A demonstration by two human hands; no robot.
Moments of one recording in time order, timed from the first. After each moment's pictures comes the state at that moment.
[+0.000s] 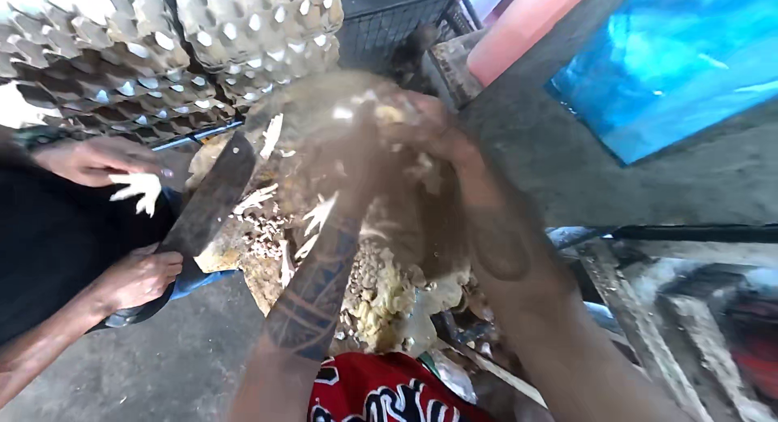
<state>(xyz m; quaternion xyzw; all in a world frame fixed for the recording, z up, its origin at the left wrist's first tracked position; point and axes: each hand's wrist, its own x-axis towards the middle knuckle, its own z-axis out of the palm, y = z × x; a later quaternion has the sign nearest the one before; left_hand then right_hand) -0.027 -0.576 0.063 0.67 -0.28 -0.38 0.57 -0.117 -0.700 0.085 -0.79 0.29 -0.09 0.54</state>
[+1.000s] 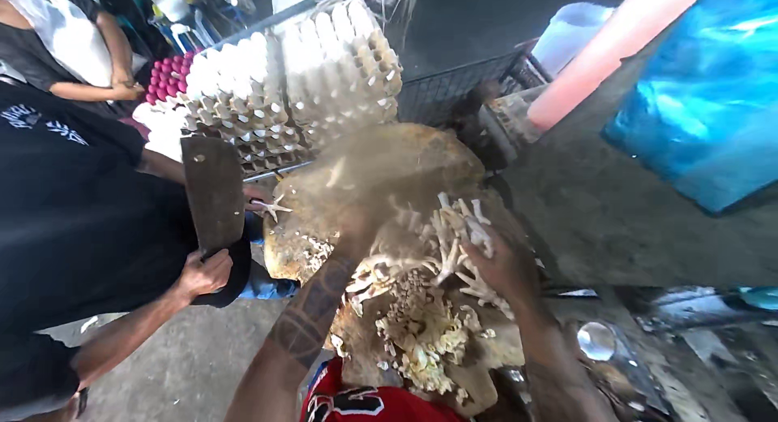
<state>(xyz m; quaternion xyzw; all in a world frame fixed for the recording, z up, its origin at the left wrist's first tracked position) 0.000 -0.496 0.088 0.89 -0.36 -0.29 -0.01 -0.245 -0.609 0.006 -0.82 0.49 -0.07 0.29</state>
